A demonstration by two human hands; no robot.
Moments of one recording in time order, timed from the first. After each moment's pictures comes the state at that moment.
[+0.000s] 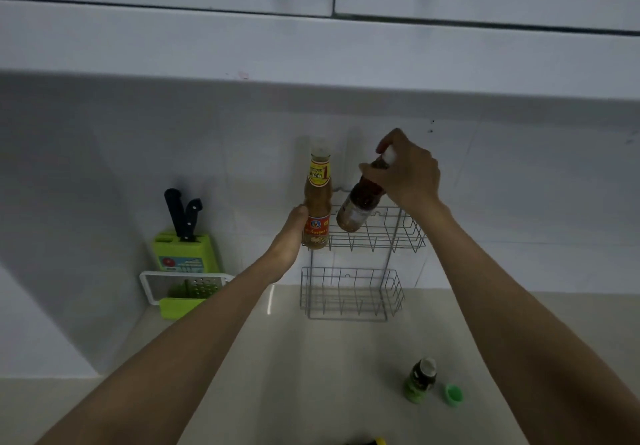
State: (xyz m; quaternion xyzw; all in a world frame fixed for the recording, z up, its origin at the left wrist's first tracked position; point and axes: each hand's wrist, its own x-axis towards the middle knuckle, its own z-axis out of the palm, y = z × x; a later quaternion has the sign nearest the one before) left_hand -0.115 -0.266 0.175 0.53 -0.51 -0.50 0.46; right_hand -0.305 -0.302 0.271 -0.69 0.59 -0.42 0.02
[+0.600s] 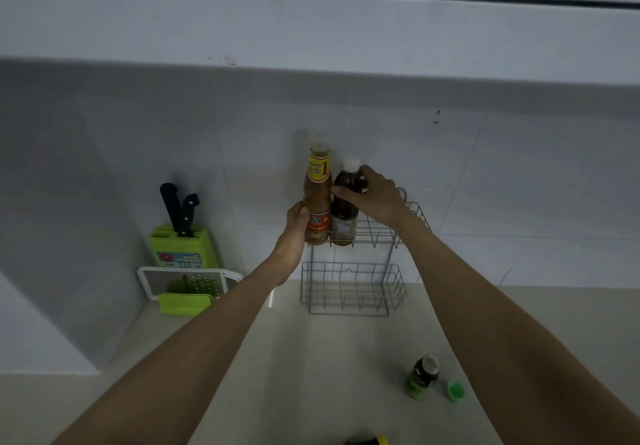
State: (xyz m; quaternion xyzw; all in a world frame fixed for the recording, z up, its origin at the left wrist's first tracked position) left_hand -0.119 -0.277 0.156 0.53 -0.49 -0.50 0.48; right_hand -0.286 -0.344 0.209 -0.72 0.56 -0.32 0.25
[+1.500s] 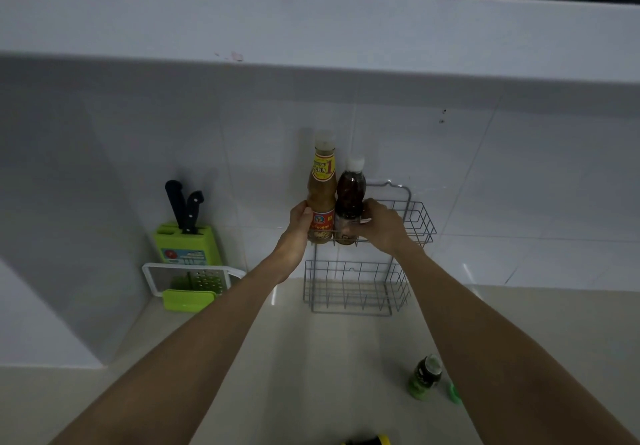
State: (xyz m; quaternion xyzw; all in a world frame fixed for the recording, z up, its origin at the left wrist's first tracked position) left_hand -0.114 -0.281 0.152 0.55 -0.50 -0.49 0.46; right_hand -0.294 -0.344 0.147 -0.72 0.60 -0.27 0.22
